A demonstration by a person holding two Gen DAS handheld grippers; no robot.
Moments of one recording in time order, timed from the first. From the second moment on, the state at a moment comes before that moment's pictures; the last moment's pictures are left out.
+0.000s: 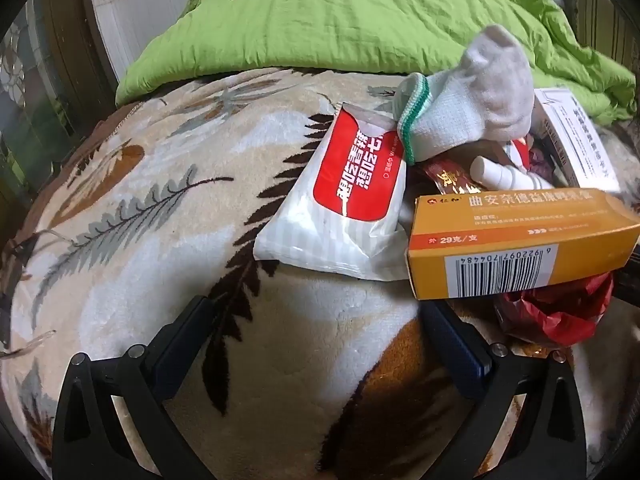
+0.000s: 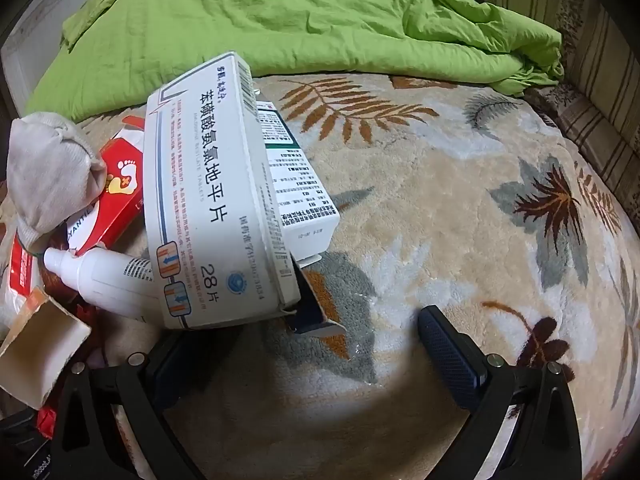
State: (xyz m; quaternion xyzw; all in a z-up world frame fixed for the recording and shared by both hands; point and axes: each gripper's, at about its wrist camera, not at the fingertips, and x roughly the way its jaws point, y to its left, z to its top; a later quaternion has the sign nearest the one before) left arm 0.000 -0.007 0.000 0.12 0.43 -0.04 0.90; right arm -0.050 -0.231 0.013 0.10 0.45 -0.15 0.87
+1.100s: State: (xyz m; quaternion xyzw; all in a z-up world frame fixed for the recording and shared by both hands) left arm -0.212 0.033 0.123 0.06 0.22 -0.12 0.97; right arm -0.285 -0.230 0.097 0.13 0.22 -0.19 0.95
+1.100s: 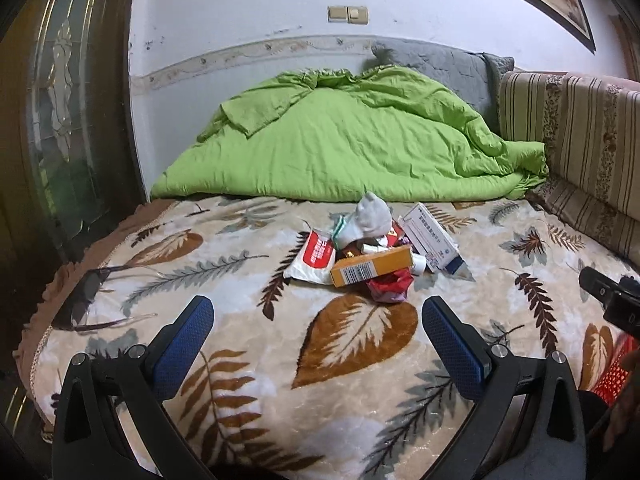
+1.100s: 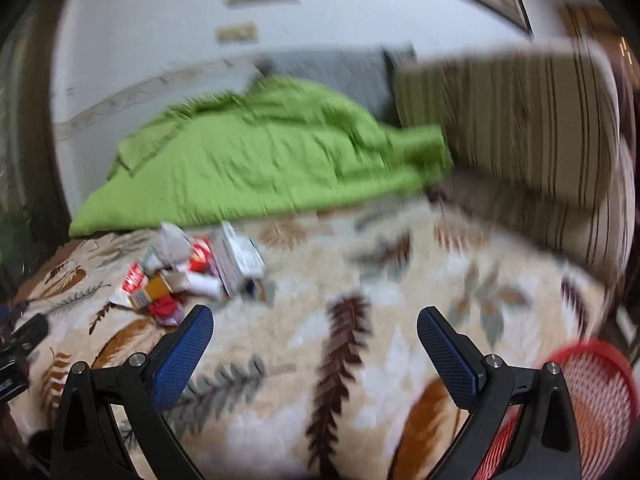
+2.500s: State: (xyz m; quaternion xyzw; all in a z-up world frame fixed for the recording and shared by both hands) left arm -0.216 0.035 0.113 0.05 0.23 -0.13 0.96; right arm -0.290 -0.190 0.101 0.04 0.23 -0.15 0.96
